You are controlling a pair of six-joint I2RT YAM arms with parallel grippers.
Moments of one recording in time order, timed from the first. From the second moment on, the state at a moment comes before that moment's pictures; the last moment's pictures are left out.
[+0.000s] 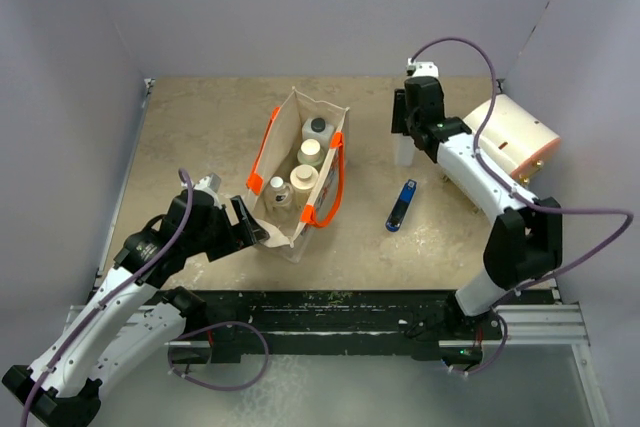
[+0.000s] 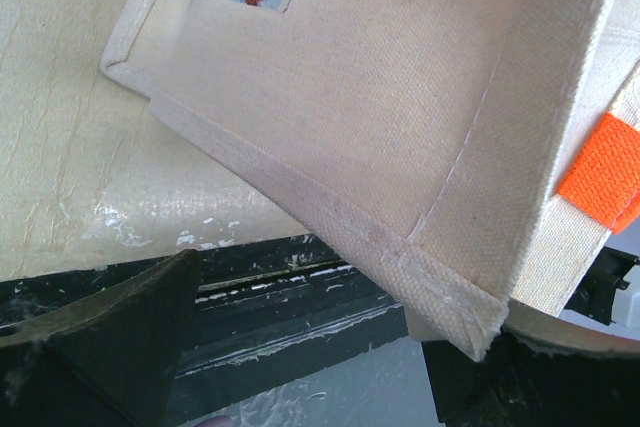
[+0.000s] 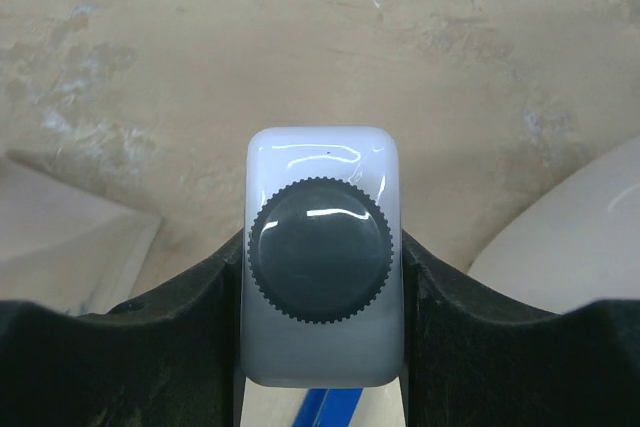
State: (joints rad) left arm -0.54 0.67 0.74 -0.88 0.08 -0.88; right arm 0.35 1.56 1.34 -0.39 0.38 0.18
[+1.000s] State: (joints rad) left arm -0.54 0.66 0.74 -0.88 0.08 -0.87; right arm 0.18 2.02 1.65 -0.18 0.18 0.08
